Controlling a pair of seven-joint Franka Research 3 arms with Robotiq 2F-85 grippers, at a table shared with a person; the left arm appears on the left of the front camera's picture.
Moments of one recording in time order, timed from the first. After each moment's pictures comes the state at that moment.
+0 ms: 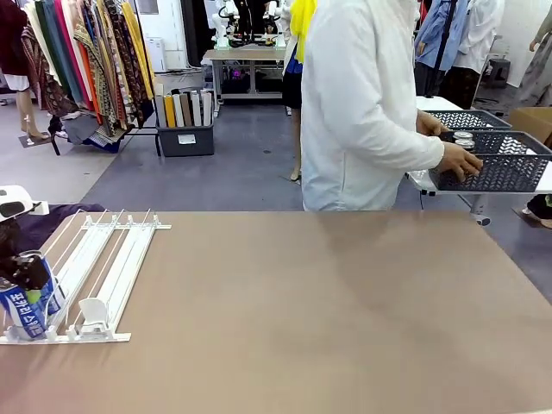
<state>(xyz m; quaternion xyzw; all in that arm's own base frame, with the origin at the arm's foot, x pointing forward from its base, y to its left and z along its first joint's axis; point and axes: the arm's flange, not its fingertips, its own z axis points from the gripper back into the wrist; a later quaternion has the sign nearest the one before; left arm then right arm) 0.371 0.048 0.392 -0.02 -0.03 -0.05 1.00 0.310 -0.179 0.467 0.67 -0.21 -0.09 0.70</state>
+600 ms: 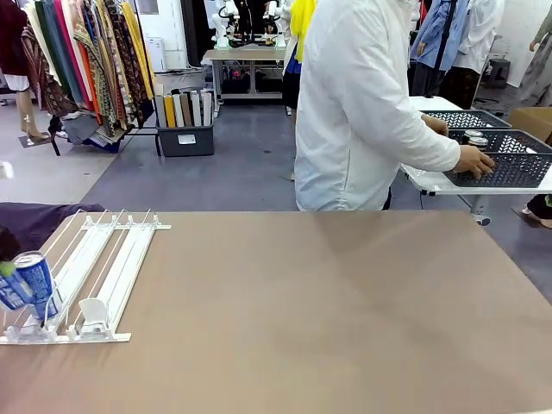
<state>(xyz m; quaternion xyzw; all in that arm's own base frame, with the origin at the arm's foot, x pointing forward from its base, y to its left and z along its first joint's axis) 0.324 0.054 0.486 -0.03 -0.10 -0.04 0.99 0.310 -0.179 0.467 0.67 -0.21 -0.09 0.70</state>
